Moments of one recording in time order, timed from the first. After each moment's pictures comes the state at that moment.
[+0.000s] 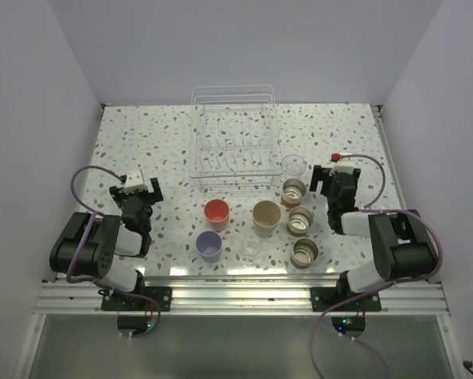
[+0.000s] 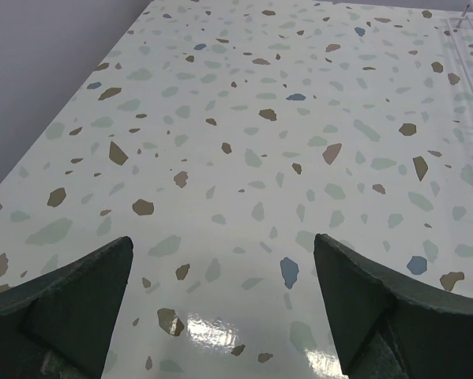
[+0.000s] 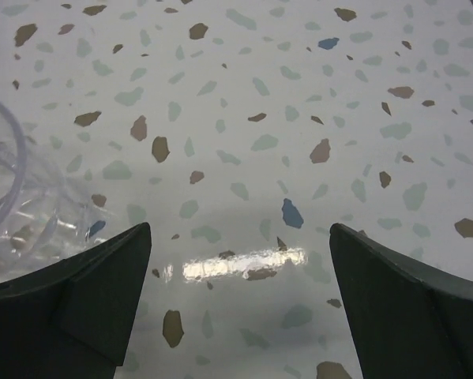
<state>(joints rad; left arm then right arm) -0.09 1.51 0.14 1.26 -0.37 -0.01 0.12 1.51 0.38 0.82 0.24 0.05</state>
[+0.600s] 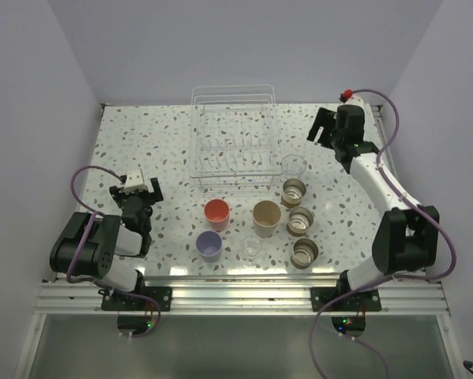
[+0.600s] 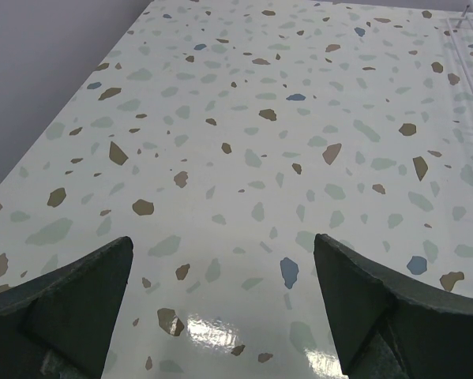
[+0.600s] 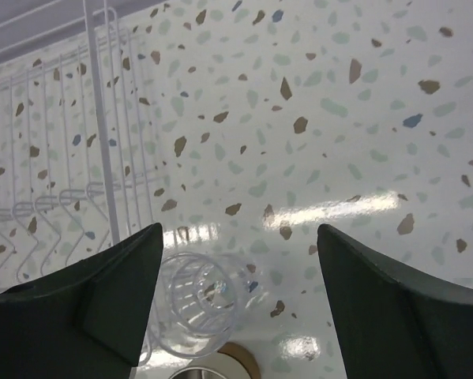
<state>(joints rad) -0.09 1.51 0.14 1.26 -0.37 -0.01 0.11 1.51 1.19 -0.14 0.16 0.34</state>
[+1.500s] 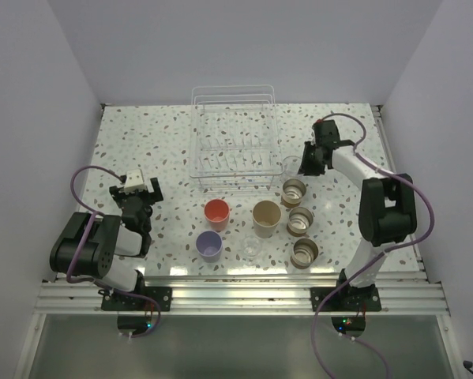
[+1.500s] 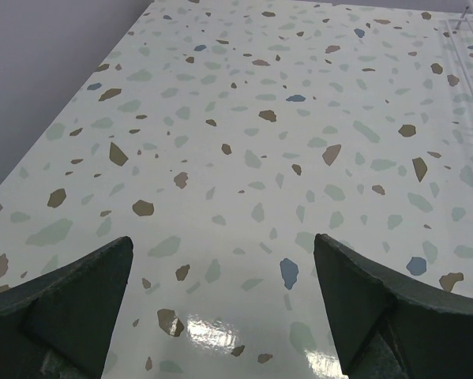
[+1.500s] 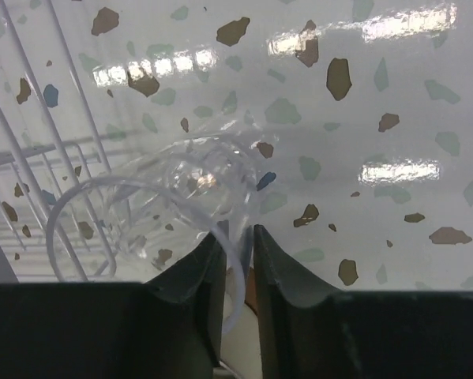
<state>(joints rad) -0.09 1.51 0.14 1.27 -0.37 -0.01 0.16 1.80 1.27 -0.48 -0.06 0.40</state>
